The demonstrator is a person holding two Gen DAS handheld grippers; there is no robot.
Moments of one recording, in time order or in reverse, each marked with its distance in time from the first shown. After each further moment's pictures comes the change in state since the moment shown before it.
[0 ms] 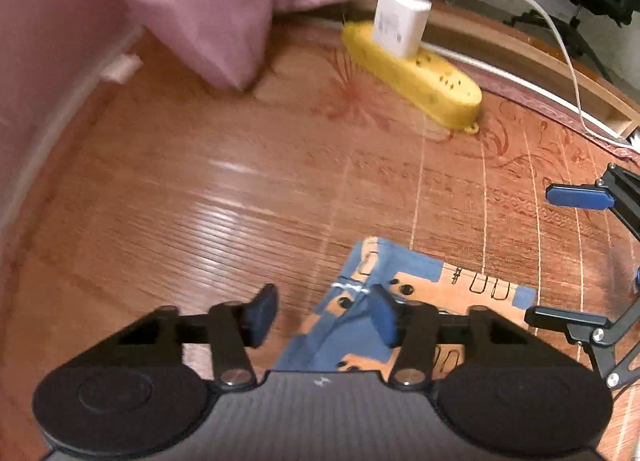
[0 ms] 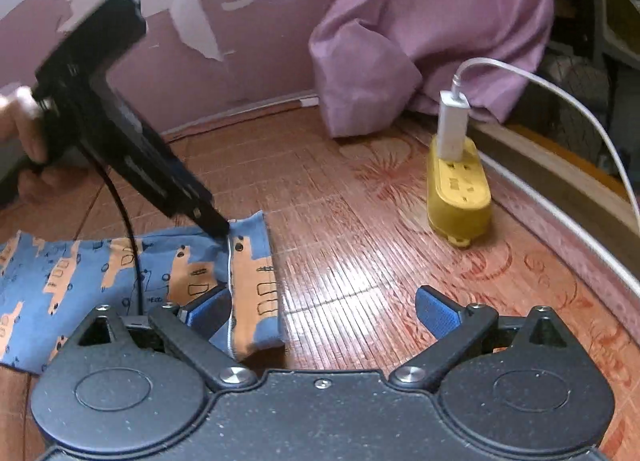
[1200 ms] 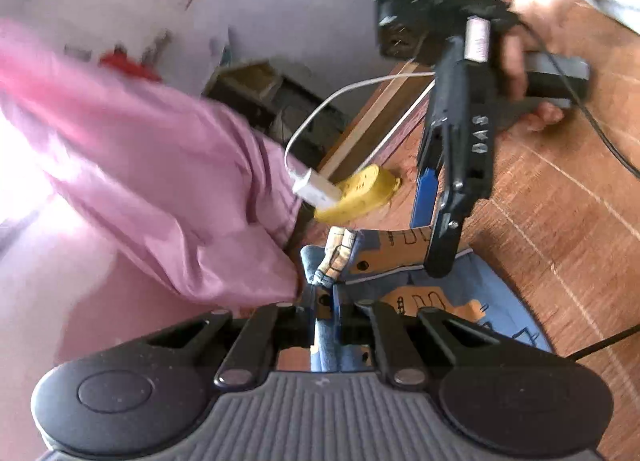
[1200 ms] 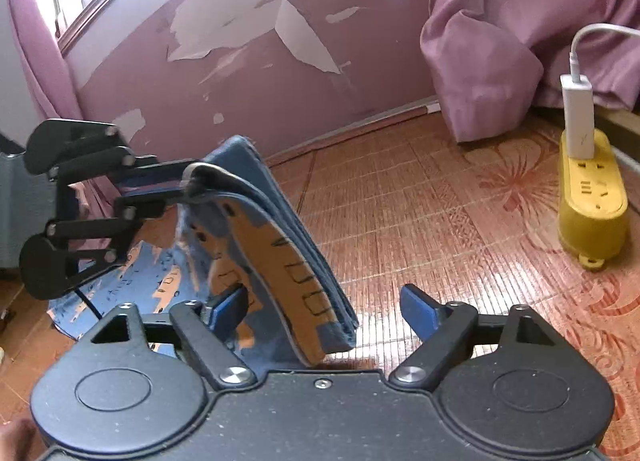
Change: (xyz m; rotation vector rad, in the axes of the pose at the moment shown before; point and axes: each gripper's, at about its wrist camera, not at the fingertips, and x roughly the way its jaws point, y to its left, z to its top) left arm -0.062 -0.136 -0.148 0.879 -0.614 0.616; right arm 0.032 -0.032 0.007 -0.008 -0.029 0.498
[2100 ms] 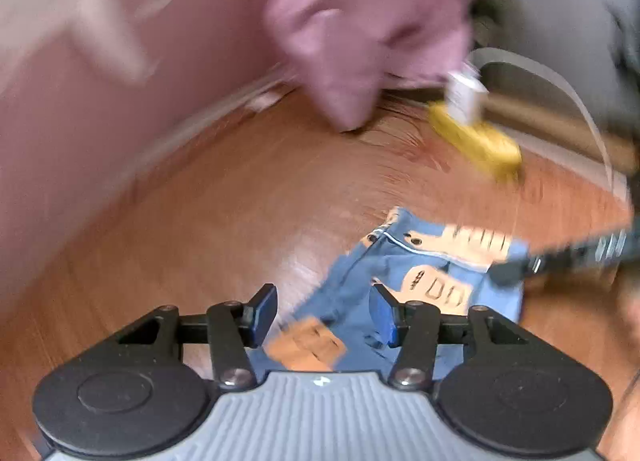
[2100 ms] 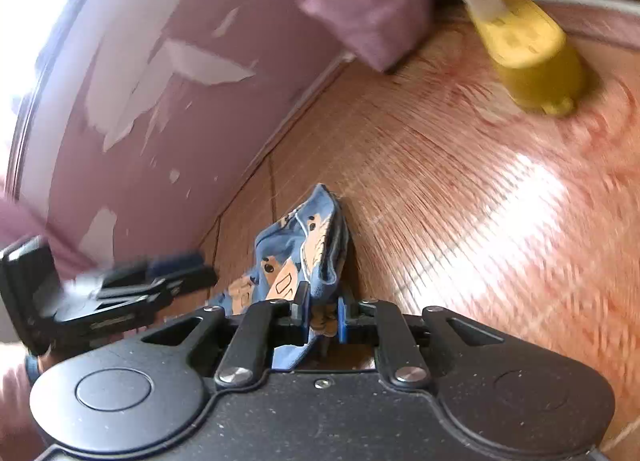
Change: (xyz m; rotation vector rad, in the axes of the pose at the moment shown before) left arm 0.050 0.077 -0.074 -1.172 0.499 -0.116; right arm 0.004 -0.030 -0.015 0.552 0.031 0.019
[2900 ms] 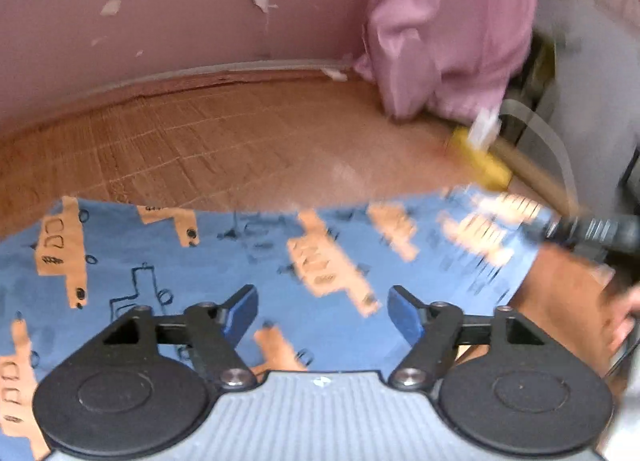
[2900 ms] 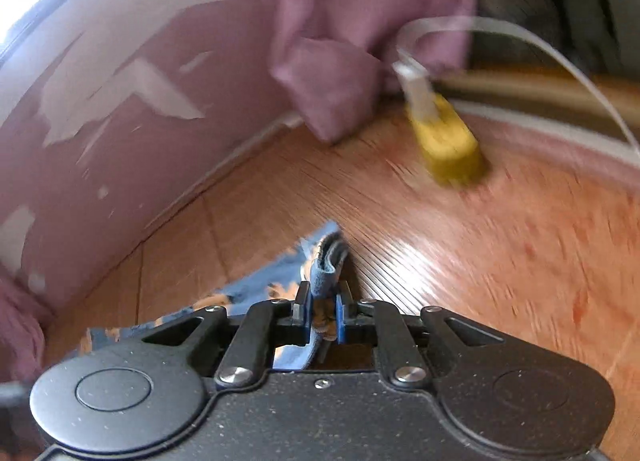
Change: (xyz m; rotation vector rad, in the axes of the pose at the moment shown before) left arm -0.091 0.067 -0.118 -0.355 -0.079 -0.130; right arm -0.053 0.088 -0.053 -0.232 -0.240 -0.396
